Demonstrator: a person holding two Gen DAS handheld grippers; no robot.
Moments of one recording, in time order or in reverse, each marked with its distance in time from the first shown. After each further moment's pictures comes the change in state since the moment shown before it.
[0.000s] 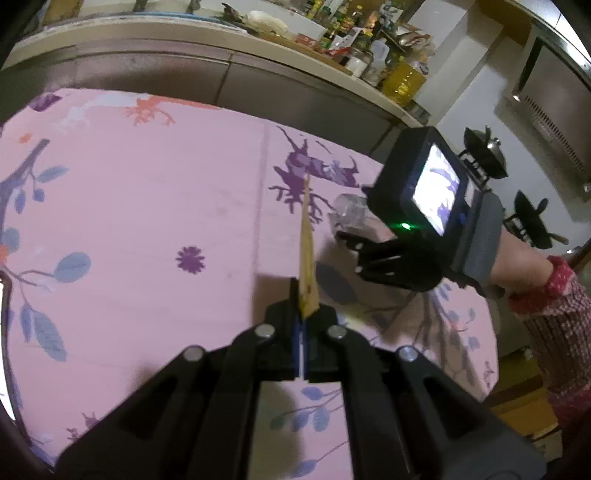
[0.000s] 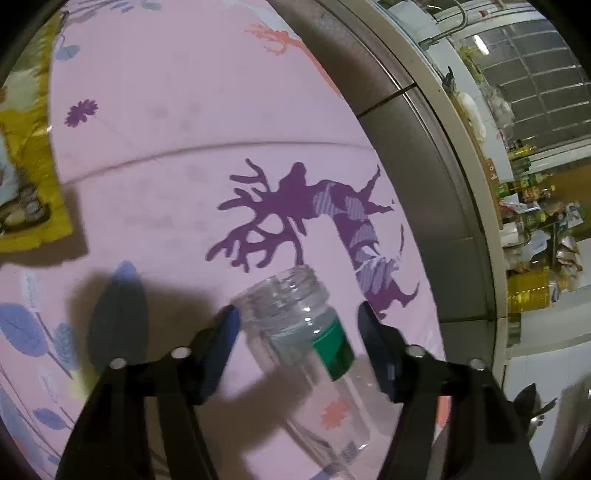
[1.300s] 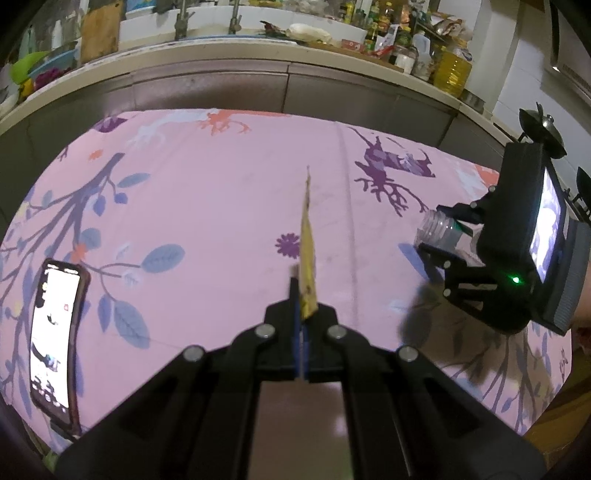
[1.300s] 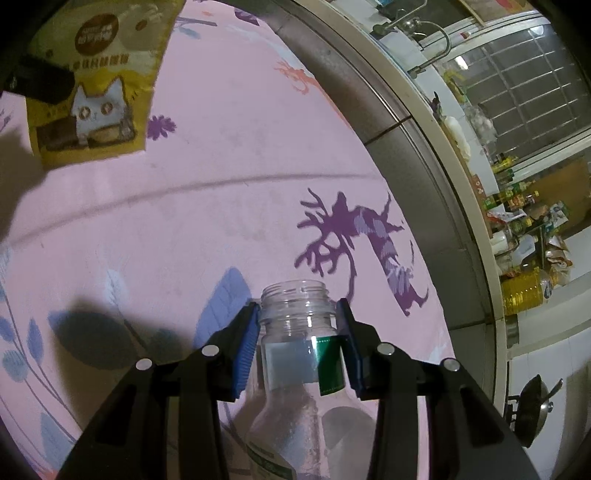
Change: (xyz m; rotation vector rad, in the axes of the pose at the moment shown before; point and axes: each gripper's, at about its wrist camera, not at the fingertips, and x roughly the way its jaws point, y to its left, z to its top) left arm -0.012 0.015 -0.029 0.060 -0.046 0.312; right arm -0.032 0.058 0.004 0.036 -0.122 -0.052
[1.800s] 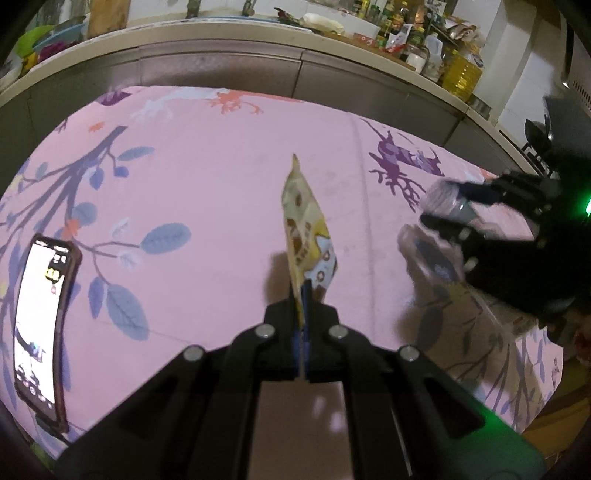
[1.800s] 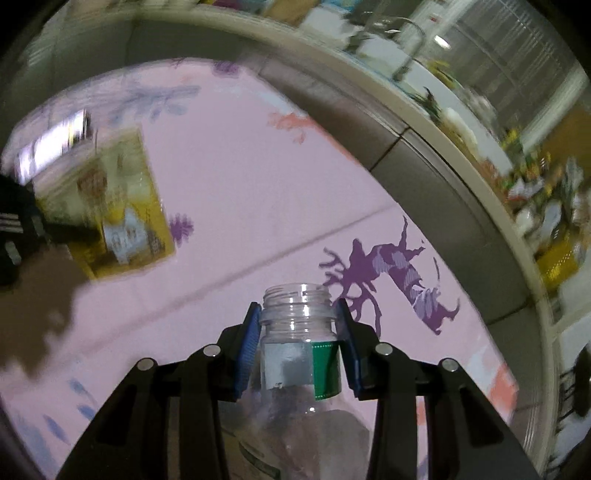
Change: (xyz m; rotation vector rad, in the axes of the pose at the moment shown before) left arm 0.011 0.019 -0.006 -0.064 0.034 -0.036; right arm -0.039 -0.027 0.032 0.271 -0.119 0.202
